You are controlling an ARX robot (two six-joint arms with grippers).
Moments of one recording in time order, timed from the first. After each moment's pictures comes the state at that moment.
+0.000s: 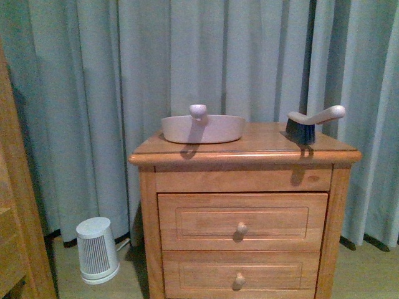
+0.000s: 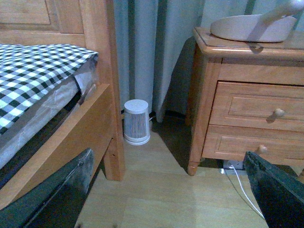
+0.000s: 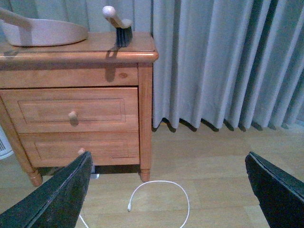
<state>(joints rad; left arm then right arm) 0.00 0.00 0.01 0.00 0.00 0.00 0.00 0.00 0.02 0.00 0.00 0.00</state>
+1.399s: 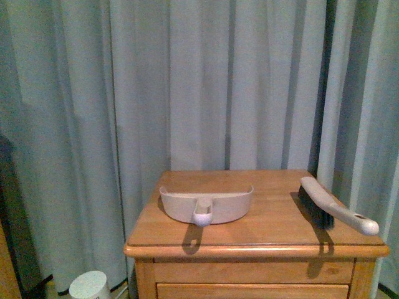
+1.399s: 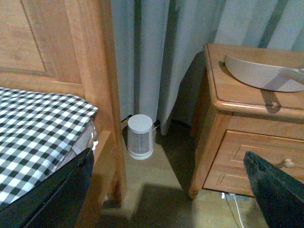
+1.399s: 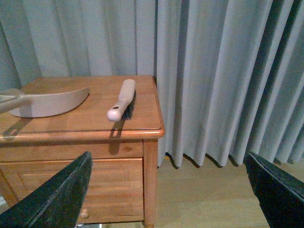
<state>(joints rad) -0.05 0.33 0.10 0.10 -0.08 -0.02 0.00 0.00 0.02 0.00 0.00 0.00</state>
